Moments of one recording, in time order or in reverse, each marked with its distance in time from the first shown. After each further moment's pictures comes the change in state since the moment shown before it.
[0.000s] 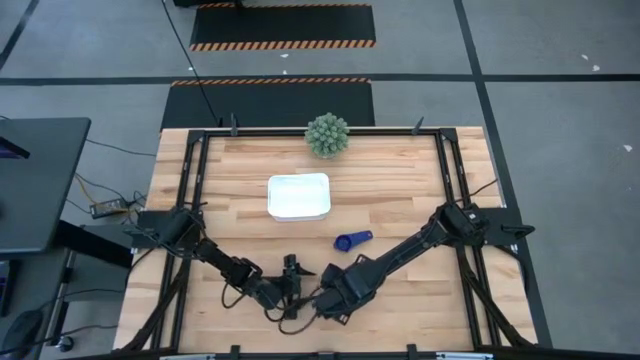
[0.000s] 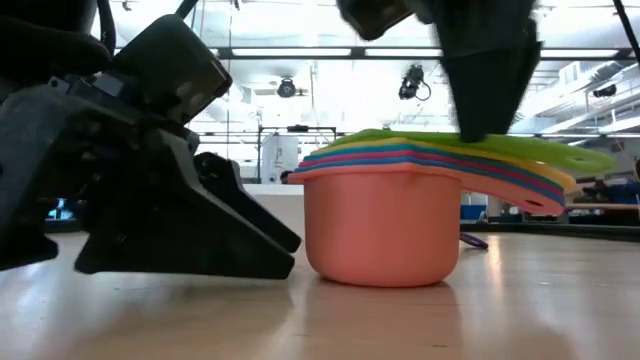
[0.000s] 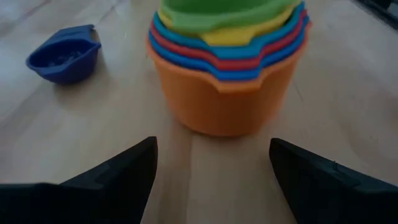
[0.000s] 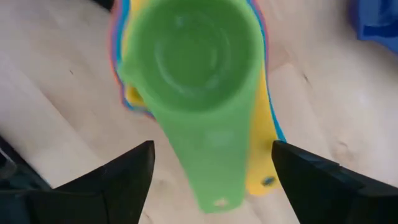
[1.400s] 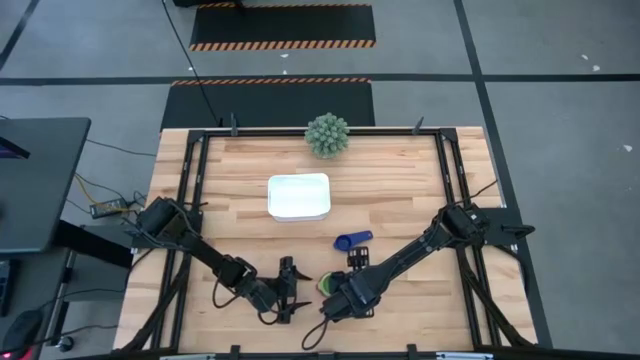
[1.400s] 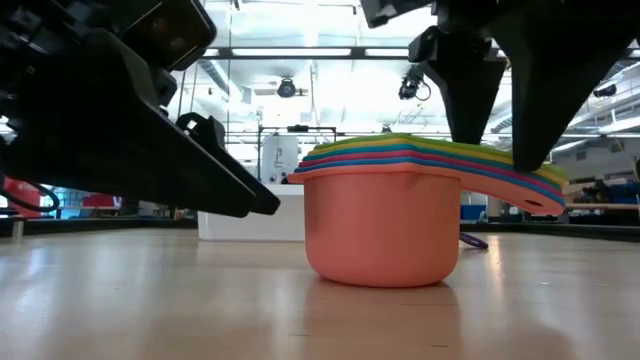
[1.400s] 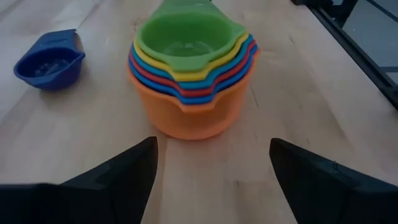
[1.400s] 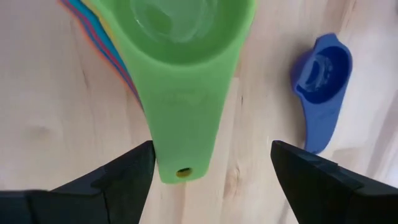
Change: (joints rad) left arm -0.029 -0.149 -0.003 -0.183 0.059 -0.062; right arm 0.032 -0.012 -0.047 -0.119 0.173 -0.559
